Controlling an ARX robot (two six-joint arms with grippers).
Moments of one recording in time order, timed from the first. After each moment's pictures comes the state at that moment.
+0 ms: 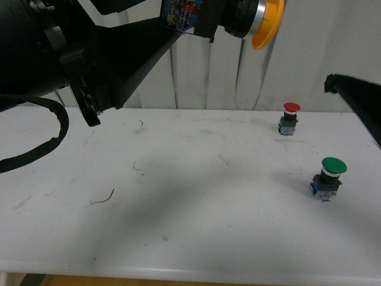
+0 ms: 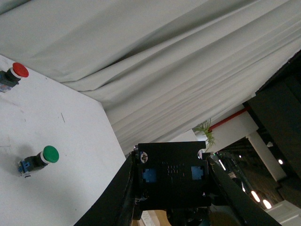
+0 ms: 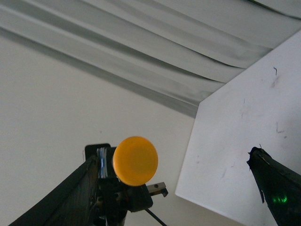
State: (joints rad) left arm -0.36 1.56 0.52 1.28 0.52 -1.14; right arm 0.15 1.53 0.42 1.28 -0.62 1.18
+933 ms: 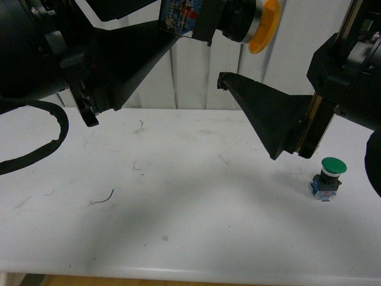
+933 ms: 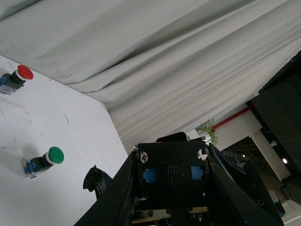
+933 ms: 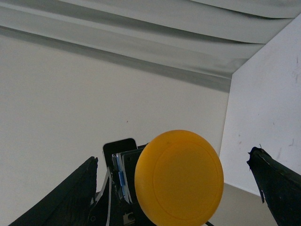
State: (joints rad) left arm -0.35 1.56 0.52 1.28 0.53 -1.12; right arm 0.39 1.67 0.57 1.29 -0.48 1.40
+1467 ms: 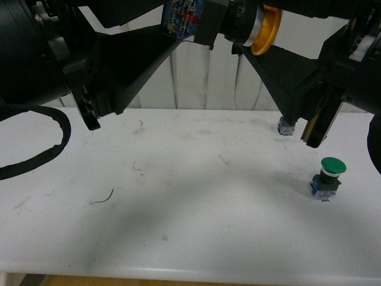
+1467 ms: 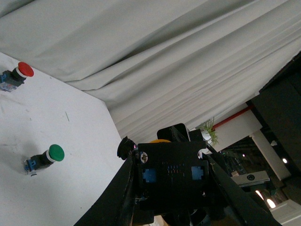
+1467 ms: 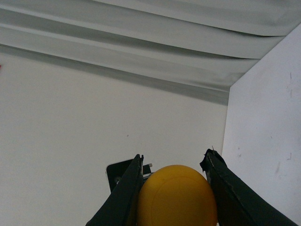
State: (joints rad) left arm -0.35 1.57 0.51 1.29 0.53 -1.12; right arm 0.36 1.68 0.60 1.28 -0.46 1.42
